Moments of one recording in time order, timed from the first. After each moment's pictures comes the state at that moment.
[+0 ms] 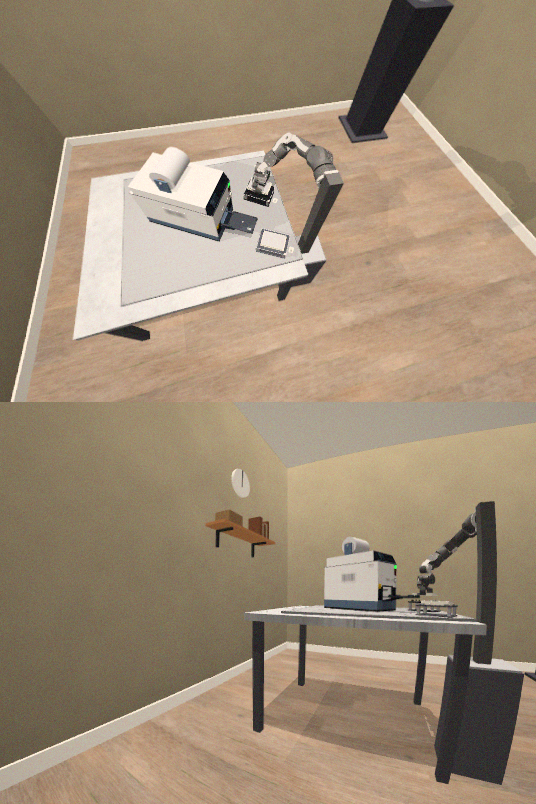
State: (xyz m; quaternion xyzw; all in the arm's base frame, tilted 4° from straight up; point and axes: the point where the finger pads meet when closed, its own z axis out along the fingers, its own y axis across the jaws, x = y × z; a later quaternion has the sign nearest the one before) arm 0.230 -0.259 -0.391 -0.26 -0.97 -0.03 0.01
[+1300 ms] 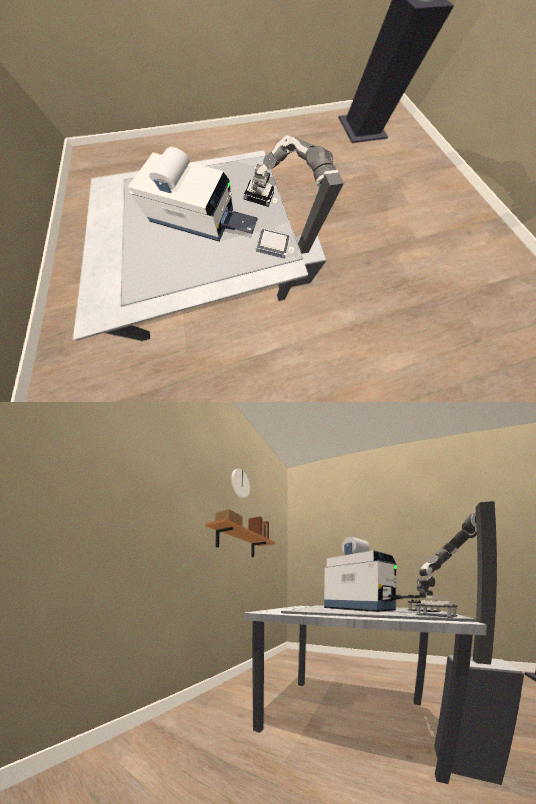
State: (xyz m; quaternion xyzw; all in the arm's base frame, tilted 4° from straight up) arm 0.230 -0.258 -0.408 -0.26 -0.97 -0.03 0.01
